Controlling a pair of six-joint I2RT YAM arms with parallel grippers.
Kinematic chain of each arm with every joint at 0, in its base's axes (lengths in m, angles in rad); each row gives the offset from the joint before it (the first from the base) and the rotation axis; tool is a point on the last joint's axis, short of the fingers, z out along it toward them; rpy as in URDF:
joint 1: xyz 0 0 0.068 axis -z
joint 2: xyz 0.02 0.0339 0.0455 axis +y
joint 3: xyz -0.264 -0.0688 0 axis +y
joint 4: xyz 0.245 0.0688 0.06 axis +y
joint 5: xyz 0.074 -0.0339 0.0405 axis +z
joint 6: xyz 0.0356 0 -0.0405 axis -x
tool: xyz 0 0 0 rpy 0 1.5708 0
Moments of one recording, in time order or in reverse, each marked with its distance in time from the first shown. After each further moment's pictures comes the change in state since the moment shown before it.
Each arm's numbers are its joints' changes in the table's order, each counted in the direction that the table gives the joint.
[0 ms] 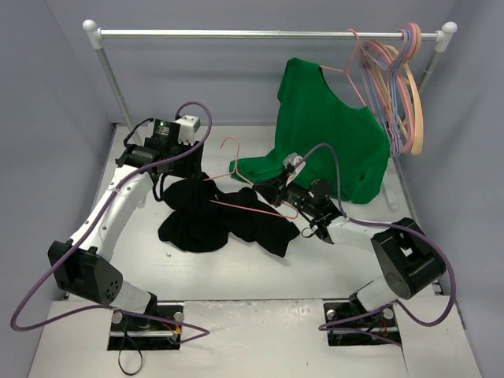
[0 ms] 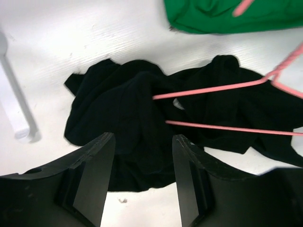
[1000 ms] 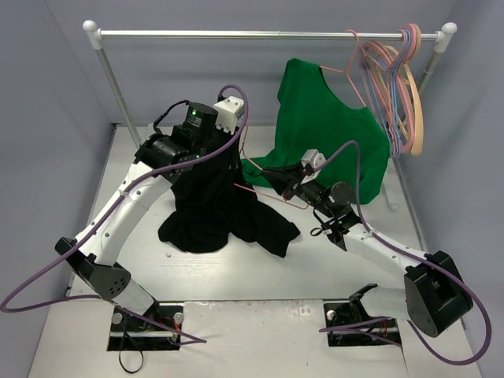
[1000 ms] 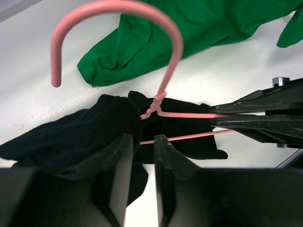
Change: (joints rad) left arm 0.314 0.092 -0.385 0.076 0.000 0.047; right arm -0.001 -0.271 -0.010 0.032 -0.019 0.106
